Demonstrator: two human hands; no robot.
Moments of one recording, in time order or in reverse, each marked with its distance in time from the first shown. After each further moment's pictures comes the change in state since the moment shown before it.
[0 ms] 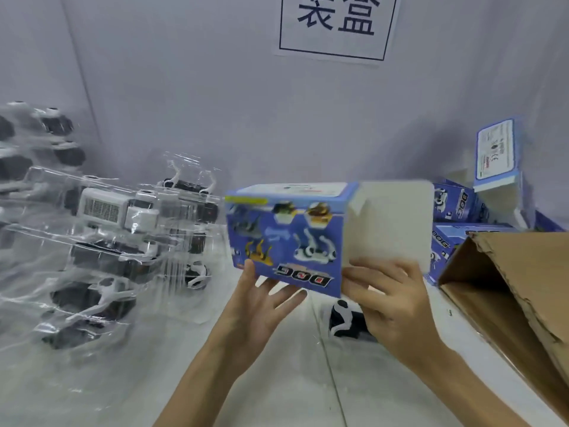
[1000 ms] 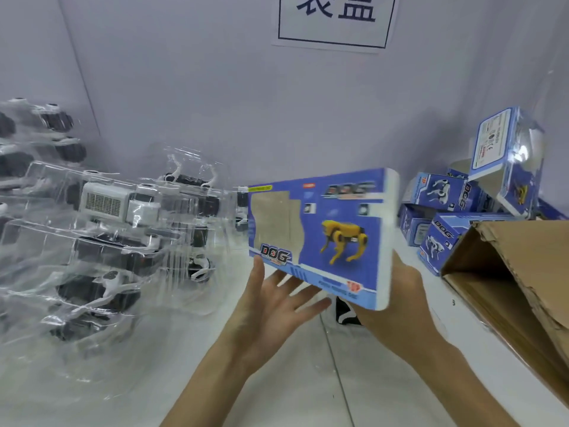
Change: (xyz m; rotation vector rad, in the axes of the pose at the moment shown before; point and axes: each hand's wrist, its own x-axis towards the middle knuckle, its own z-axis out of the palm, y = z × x) left_hand -0.005 -0.009 0.010 -0.138 -0.114 -0.167; right_hand 0.035 -0.042 -0.024 0.478 0.003 0.412
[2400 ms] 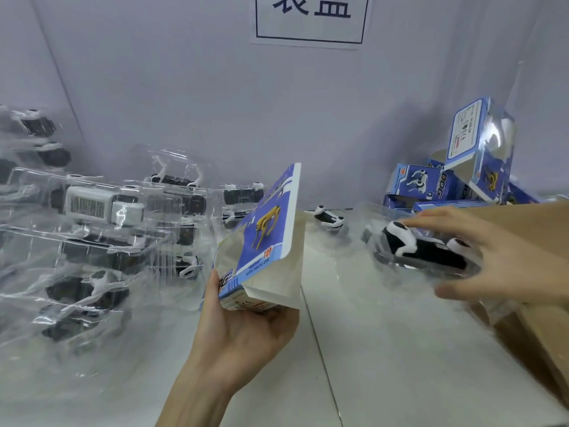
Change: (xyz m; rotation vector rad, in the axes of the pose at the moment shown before) left_hand -0.041 0.004 0.026 -0.402 0.404 -0.115; right_hand 0.025 0.048 -0.152 -0.233 -0.682 0.318
